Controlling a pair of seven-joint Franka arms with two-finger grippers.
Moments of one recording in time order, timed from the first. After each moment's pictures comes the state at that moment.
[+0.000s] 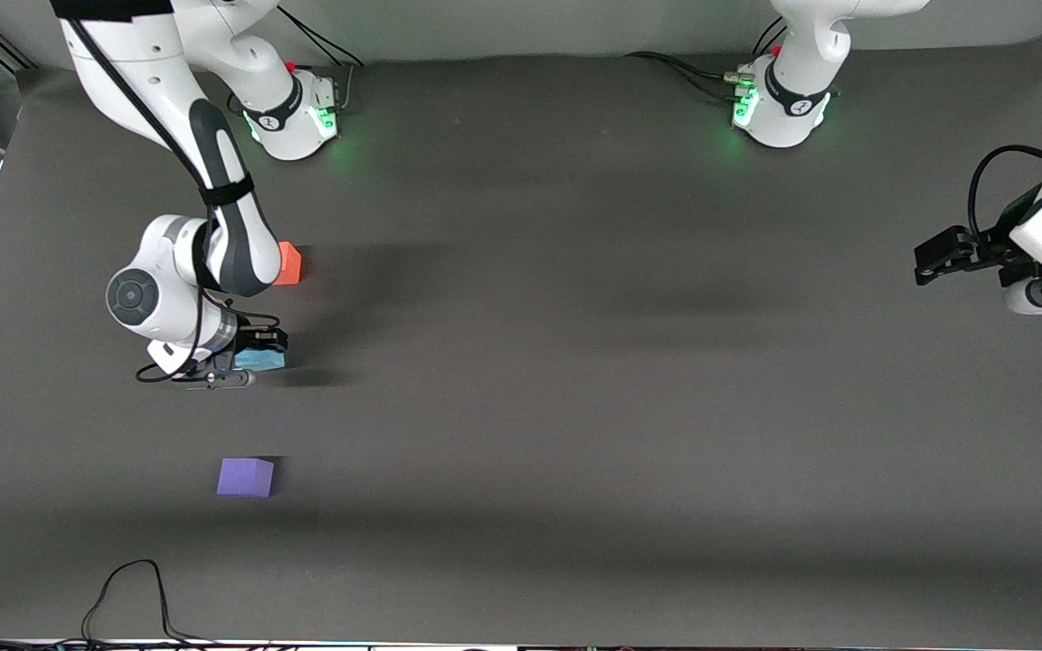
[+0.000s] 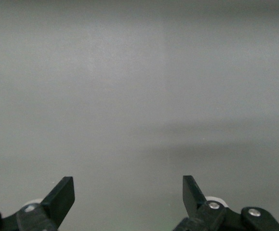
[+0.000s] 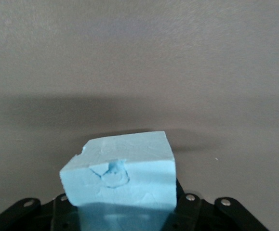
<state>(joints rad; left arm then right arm) -0.05 0.03 0.00 -1.62 0.02 1.62 0.00 0.68 0.44 -0.62 -2.22 0.38 2.42 -0.23</state>
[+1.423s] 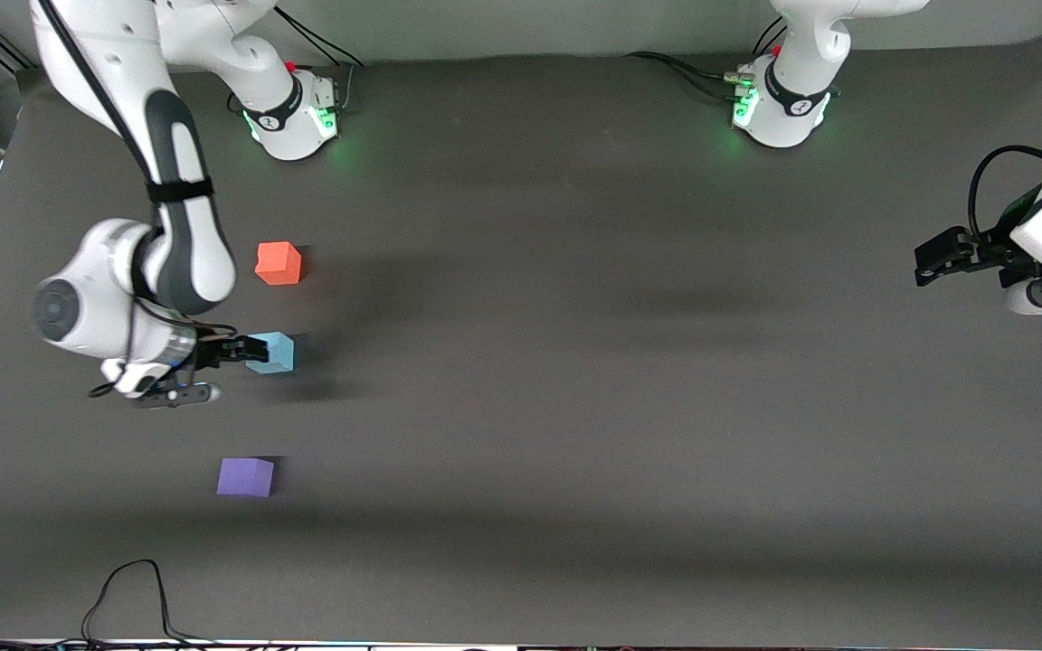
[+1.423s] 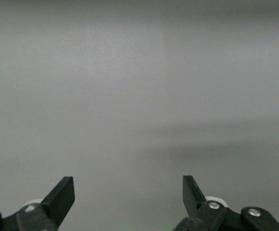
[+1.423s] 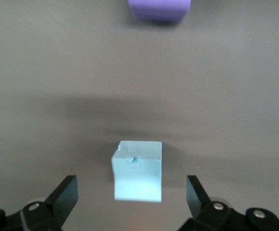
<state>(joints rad) -0.05 0.03 0.00 -1.62 0.02 1.62 0.00 0.73 0.37 -0.78 -1.97 0.38 2.09 -0.33</state>
